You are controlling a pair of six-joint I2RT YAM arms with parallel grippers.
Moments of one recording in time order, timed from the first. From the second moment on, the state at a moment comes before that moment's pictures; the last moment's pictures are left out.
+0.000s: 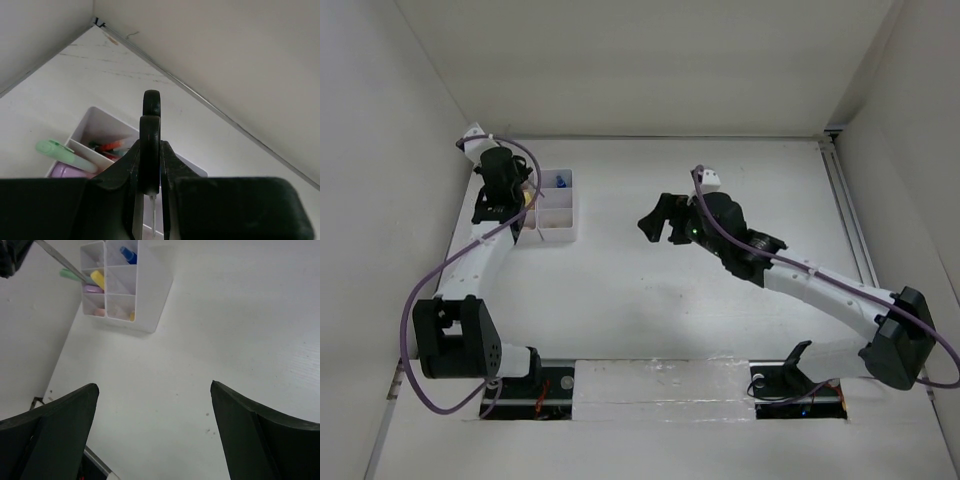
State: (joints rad) left arm -0.02 1.36 1.06 0.07 -0.33 -0.53; right arm 0.82 1.32 1.05 -0.03 0.14 0.65
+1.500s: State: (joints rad) left arm -0.42 1.63 1.12 0.28 -1.31 -0.56; right arm 0.81 1.22 0.80 0.01 0.08 0.64
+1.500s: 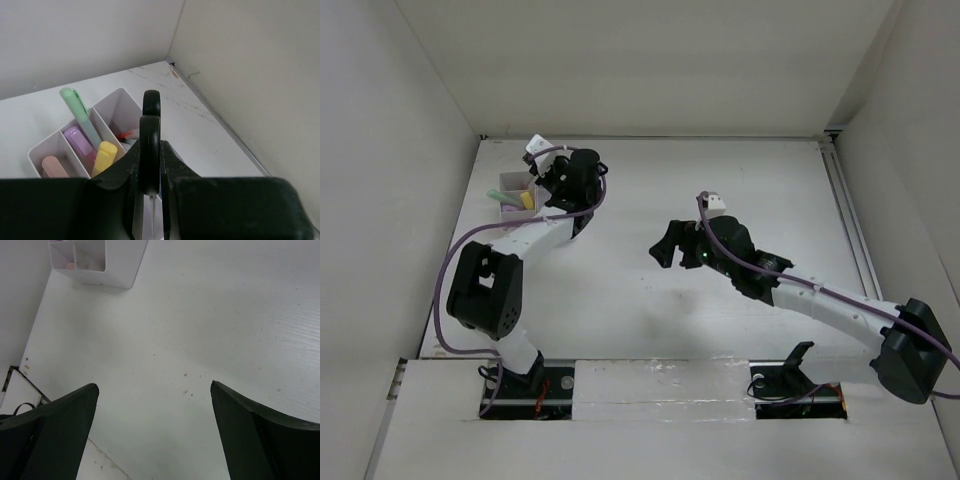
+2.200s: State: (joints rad) left arm -0.40 1.75 1.18 0.15 -1.32 -0.78; right arm 0.81 1.19 0.76 0.01 0.06 0.62
